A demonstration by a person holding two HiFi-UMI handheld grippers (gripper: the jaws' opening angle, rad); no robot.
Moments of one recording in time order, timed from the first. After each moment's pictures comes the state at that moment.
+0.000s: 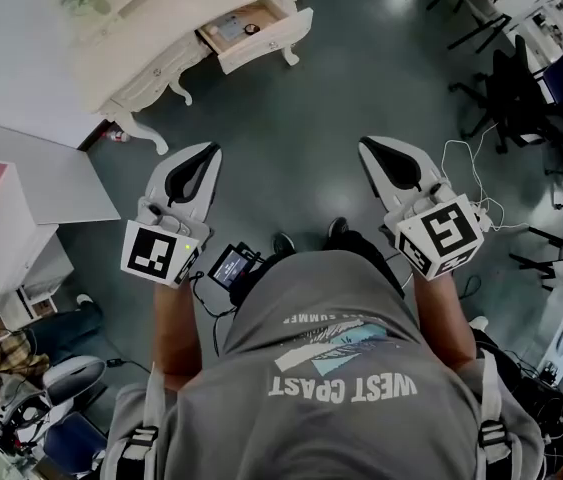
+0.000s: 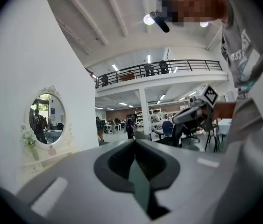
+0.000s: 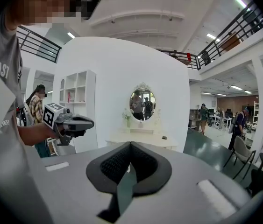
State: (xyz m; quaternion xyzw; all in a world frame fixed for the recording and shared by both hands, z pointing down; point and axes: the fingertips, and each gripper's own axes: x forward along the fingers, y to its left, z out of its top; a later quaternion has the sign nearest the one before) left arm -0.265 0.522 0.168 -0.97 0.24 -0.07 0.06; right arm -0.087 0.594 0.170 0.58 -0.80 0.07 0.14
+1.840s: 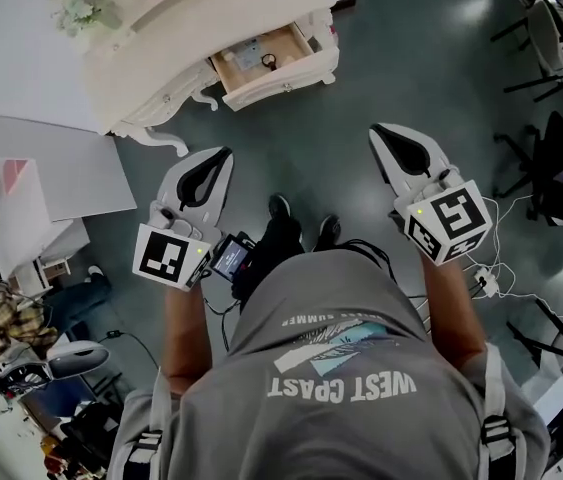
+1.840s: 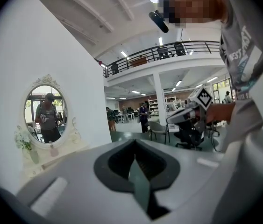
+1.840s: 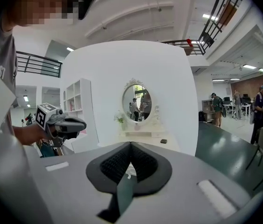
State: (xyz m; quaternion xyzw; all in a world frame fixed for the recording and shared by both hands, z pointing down) left arm -0.076 0.323 0.180 -0.94 0.32 -0.14 0.04; right arm 0.119 0.335 0.205 0.50 -0.86 0.10 0.10
